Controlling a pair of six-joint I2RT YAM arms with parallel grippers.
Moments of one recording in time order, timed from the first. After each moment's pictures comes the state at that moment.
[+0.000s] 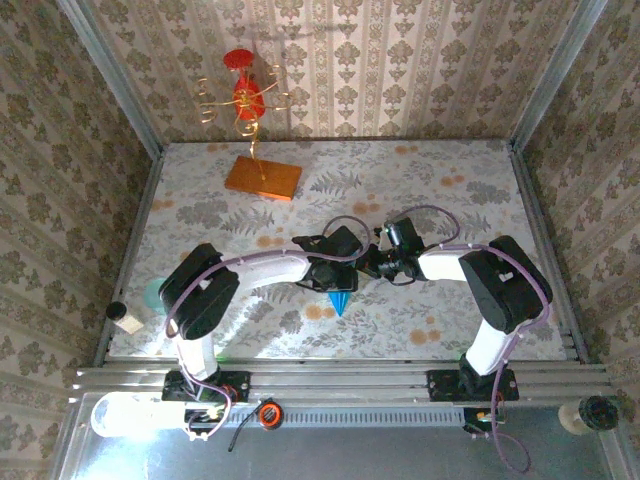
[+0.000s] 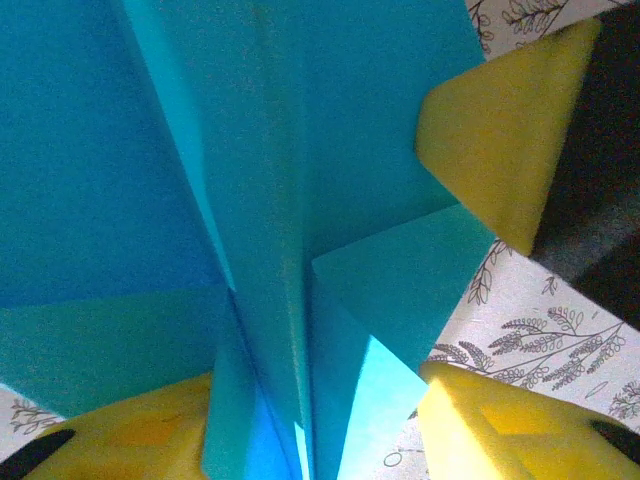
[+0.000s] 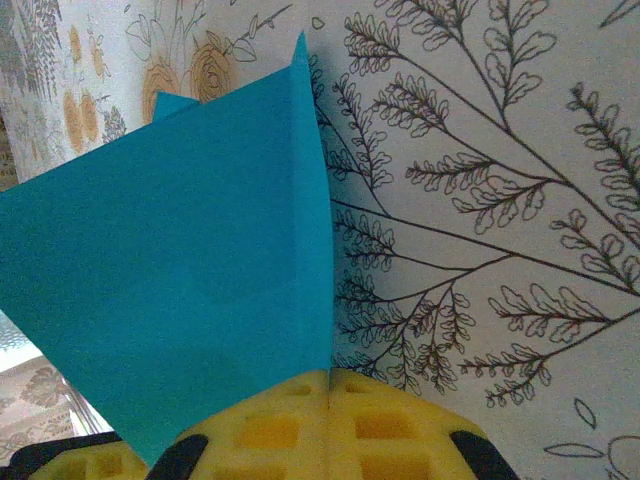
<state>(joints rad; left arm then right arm) -0.97 1.82 1.18 -0.55 0.05 -0.82 0.41 1.74 0.74 0.12 -0.51 0.82</state>
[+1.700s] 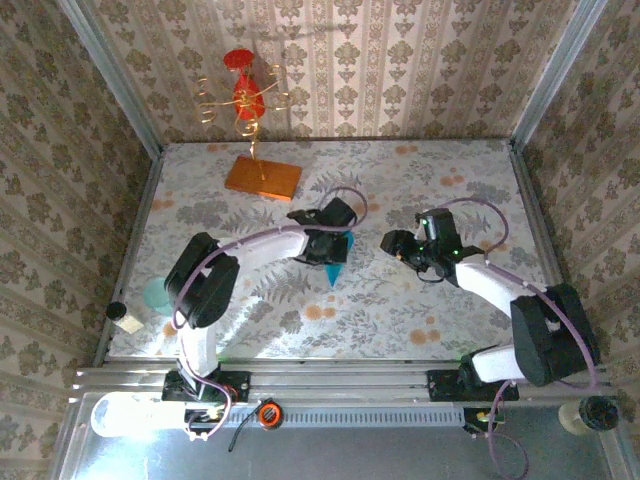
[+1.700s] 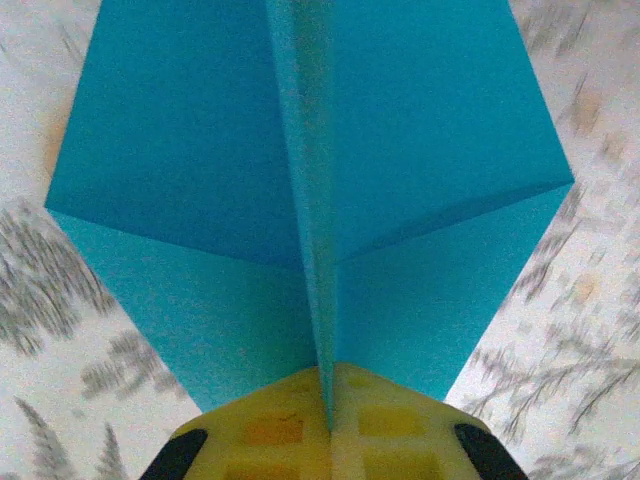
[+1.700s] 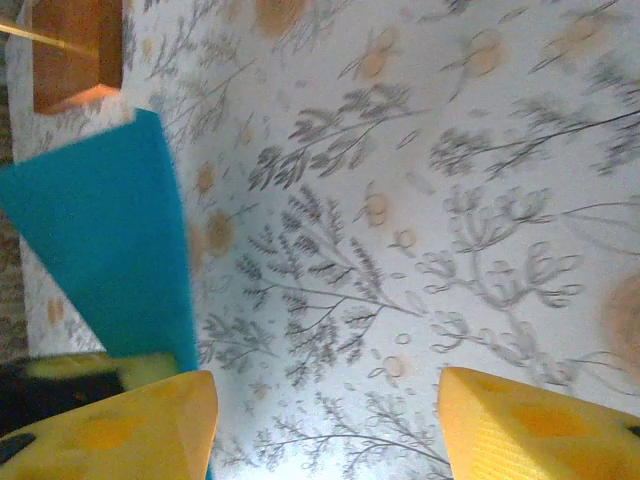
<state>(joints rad) -0.84 1.90 1.39 -0.66 -0.03 -0.65 0.25 1.36 0.66 -0.09 -0.32 0.76</state>
